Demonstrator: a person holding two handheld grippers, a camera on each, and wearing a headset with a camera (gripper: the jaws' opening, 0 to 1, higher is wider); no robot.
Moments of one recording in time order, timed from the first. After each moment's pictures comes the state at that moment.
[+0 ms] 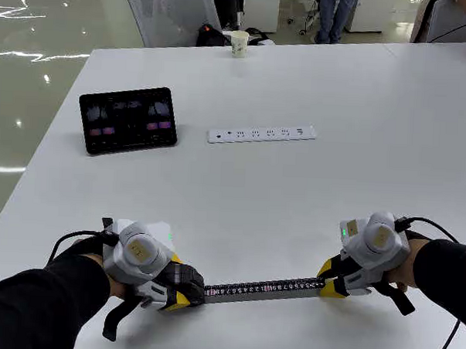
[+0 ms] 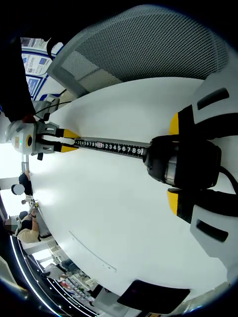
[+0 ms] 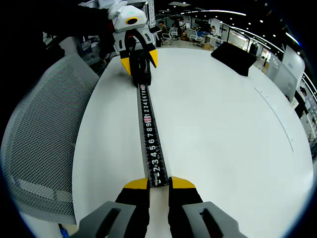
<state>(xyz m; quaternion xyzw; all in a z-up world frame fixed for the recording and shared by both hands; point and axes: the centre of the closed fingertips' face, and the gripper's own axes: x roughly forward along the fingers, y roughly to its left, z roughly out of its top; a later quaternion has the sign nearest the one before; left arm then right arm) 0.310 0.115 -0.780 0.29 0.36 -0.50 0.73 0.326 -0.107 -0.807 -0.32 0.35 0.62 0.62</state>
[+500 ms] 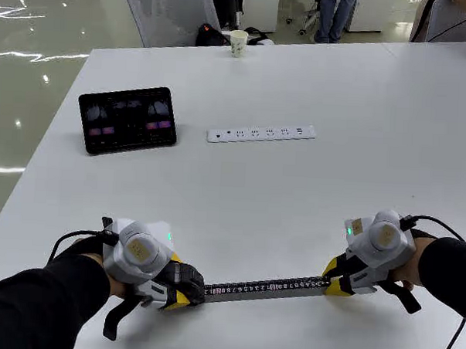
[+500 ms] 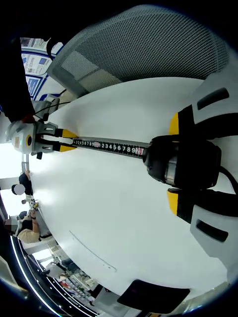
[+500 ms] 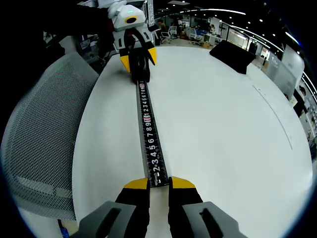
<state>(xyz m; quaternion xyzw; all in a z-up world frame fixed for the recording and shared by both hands) 0.310 0.115 -0.780 0.29 0.36 -0.50 0.73 0.327 -0.117 -0.807 -0.33 0.36 0.62 0.62</state>
